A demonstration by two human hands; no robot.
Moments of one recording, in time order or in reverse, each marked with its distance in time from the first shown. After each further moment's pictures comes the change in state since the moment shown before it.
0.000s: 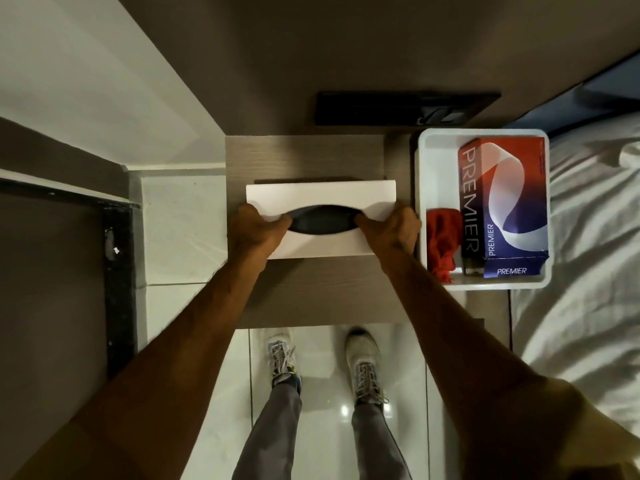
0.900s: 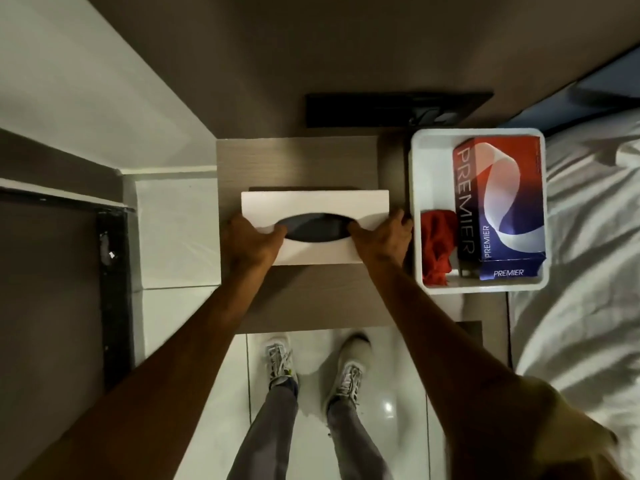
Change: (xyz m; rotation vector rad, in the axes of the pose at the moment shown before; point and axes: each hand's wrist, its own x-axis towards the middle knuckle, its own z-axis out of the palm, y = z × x) left_hand -0.006 -0.010 0.009 0.100 0.093 -0.021; right_hand -0.001 0.008 0.010 -0.076 -0.060 0.069
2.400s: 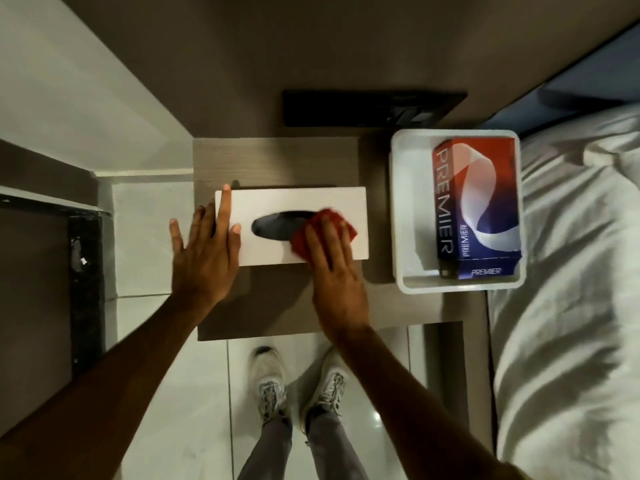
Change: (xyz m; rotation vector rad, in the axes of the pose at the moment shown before) left_hand 0.016 -0.058 -0.004 0.491 0.072 0.695; right_hand -0.067 0.054 0.012 -0.431 -0.085 -0.751
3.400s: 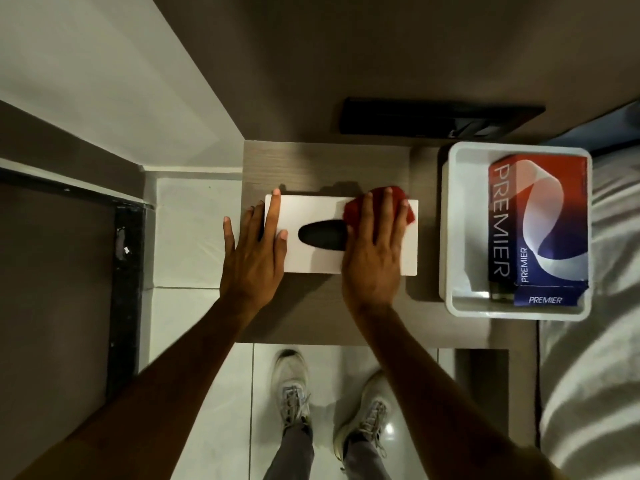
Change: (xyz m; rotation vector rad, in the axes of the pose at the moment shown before) left_hand 0.003 -0.006 0.008 -0.084 -0.012 0.022; right_hand 0.060 -0.027 0.007 0.053 0.222 0.196
